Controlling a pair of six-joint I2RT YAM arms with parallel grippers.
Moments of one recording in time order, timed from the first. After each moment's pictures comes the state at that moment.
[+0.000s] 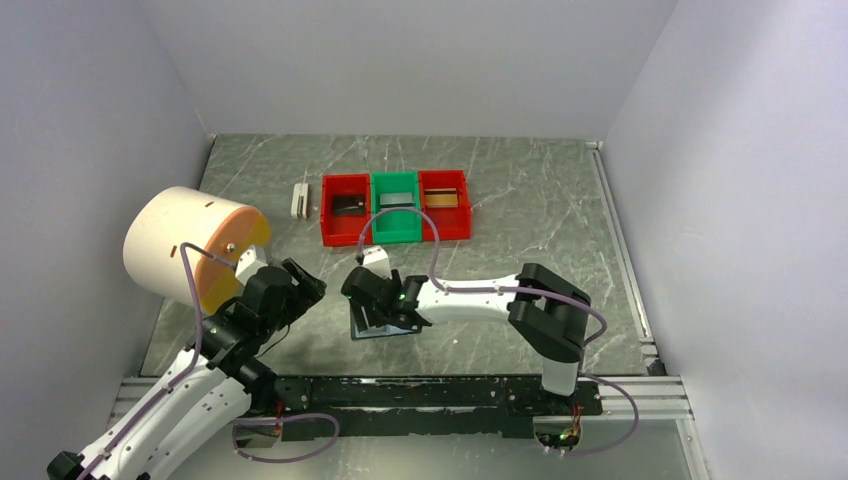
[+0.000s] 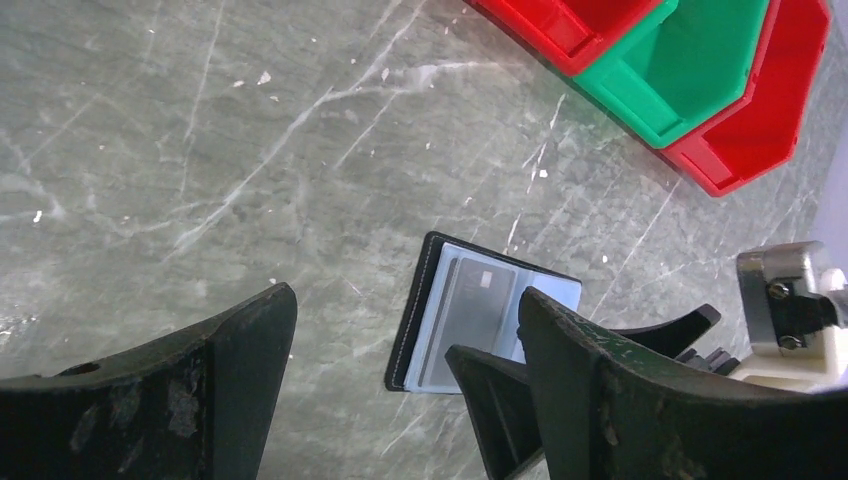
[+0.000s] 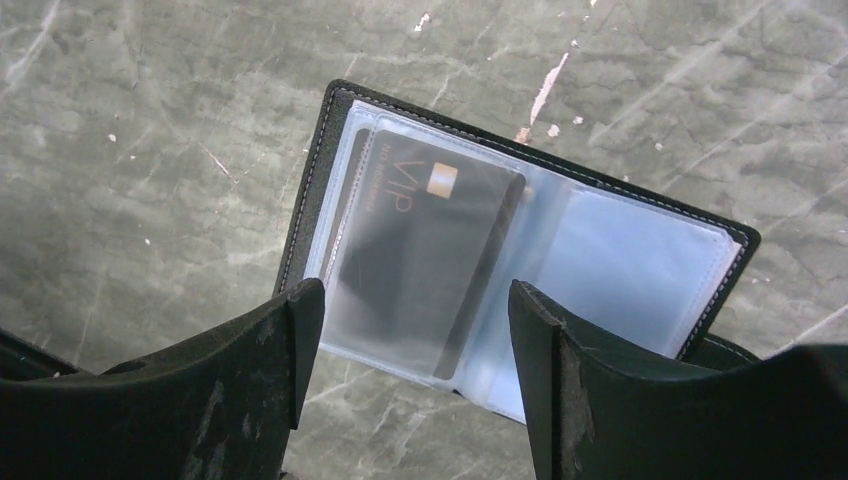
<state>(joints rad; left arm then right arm) -0.57 0.53 0.48 -0.66 -0.34 -1.10 1.21 1.82 1.16 -0.33 0.33 0.71</state>
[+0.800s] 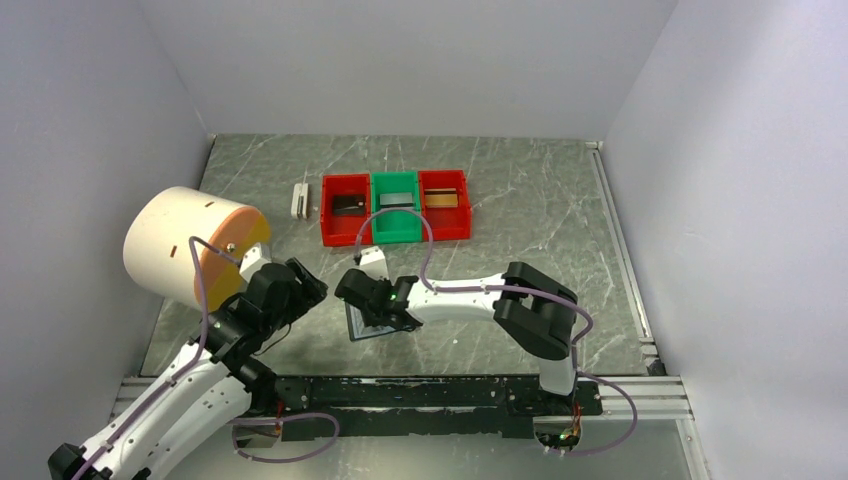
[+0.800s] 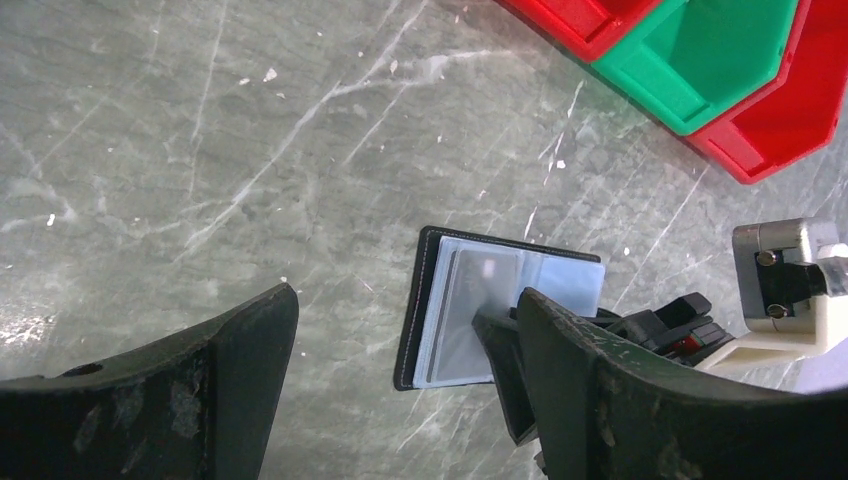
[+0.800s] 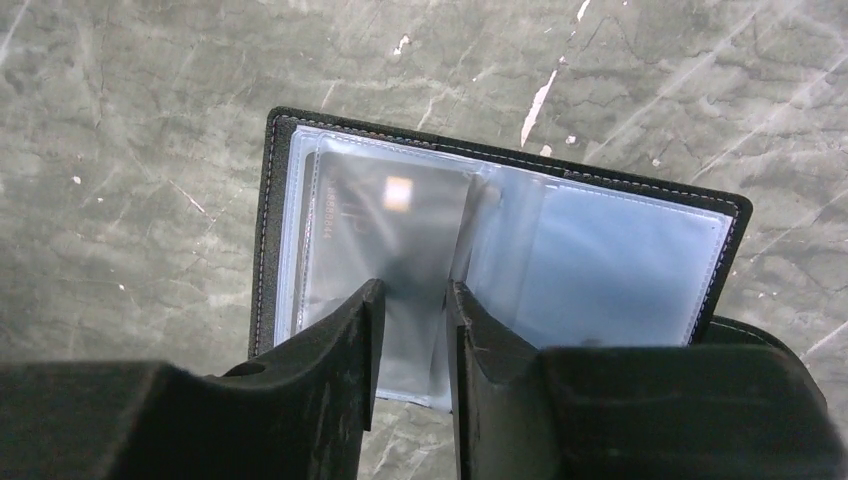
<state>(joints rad) -0.57 0.56 0.49 -0.69 -0.35 -1.06 1.22 1.91 1.23 -0.36 0.39 0.74</state>
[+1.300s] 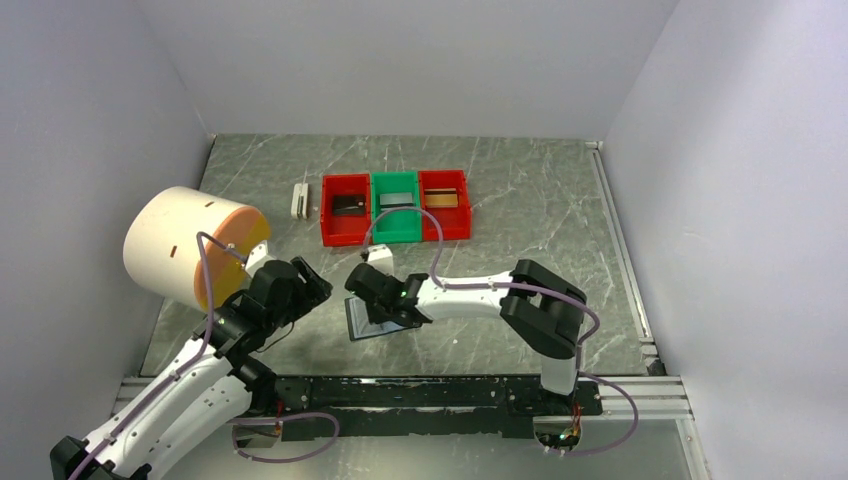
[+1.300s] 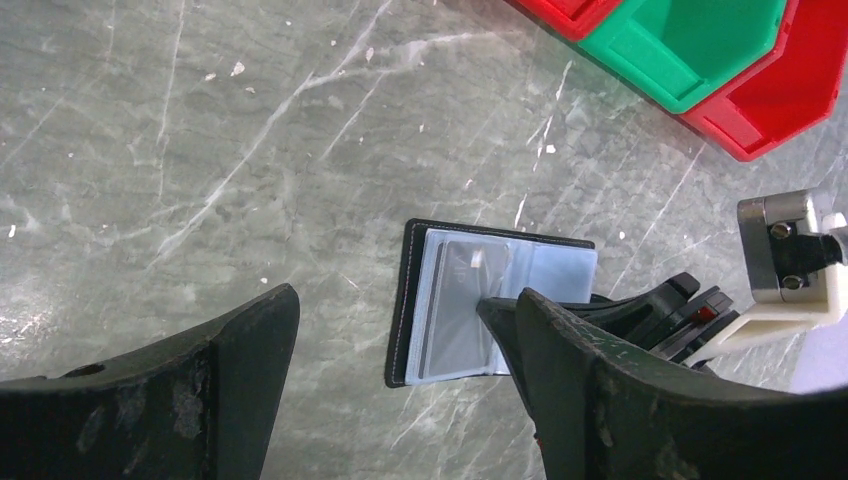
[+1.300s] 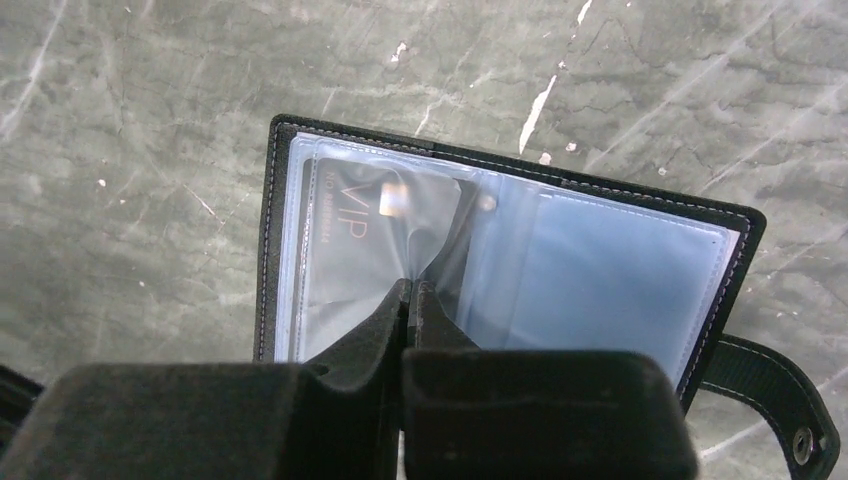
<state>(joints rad) -0.57 0.61 0.49 -0.64 -0.30 -1.03 1.18 1.88 1.16 -0.28 0.32 0.74</state>
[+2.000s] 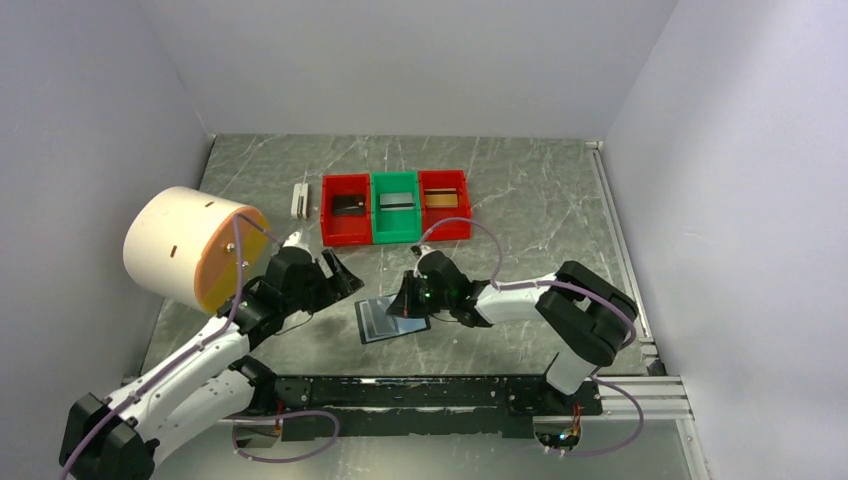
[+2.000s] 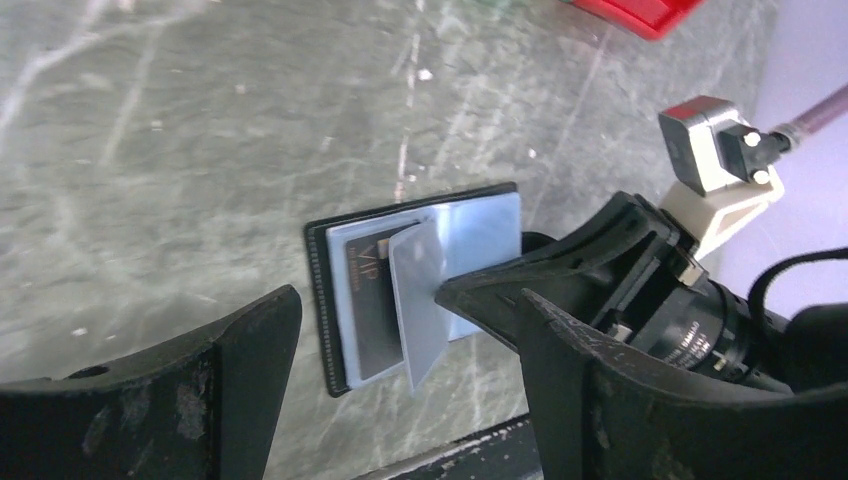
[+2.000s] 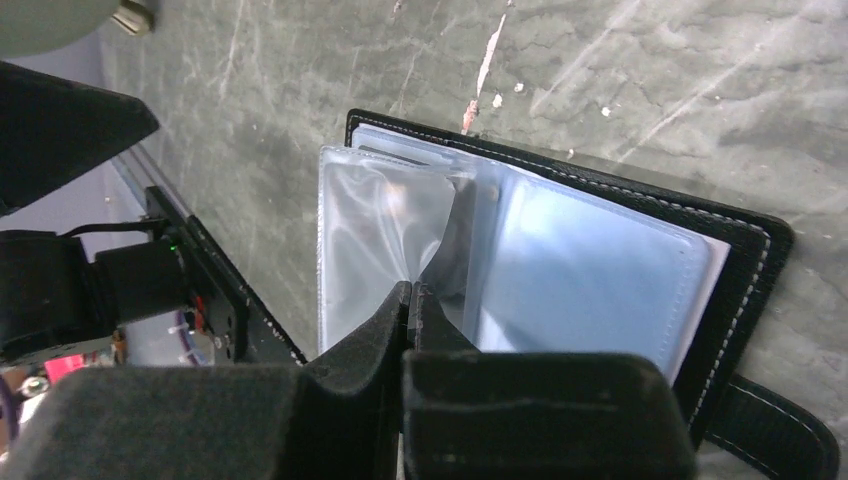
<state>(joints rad) -0.57 0.78 0.48 -0.37 -0.05 -0.95 0.93 1.65 0.65 0.33 -0.20 0.84</state>
